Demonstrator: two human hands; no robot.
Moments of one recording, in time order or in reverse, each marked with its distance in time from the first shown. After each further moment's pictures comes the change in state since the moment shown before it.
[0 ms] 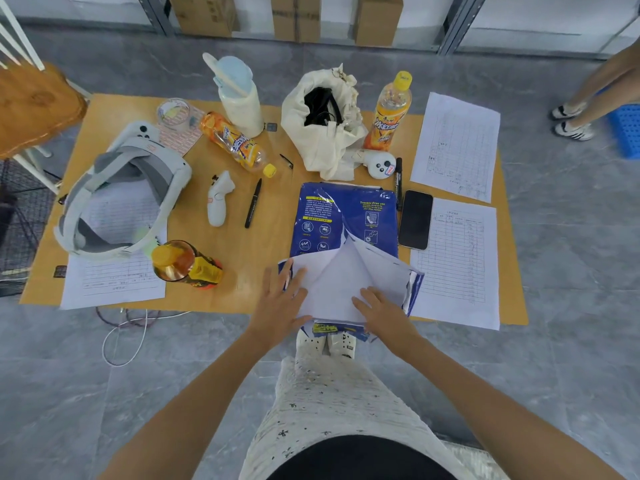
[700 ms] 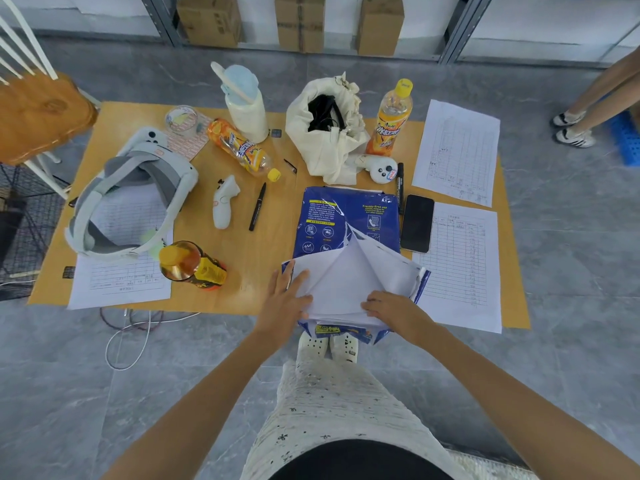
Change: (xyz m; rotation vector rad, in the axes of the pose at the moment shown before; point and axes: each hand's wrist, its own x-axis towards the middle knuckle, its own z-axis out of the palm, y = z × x) left_hand 0.001 0.002 0.005 -0.172 0.095 -0.038; right_hand 0.001 0.030 -0.011 0.106 -0.087 -0.175
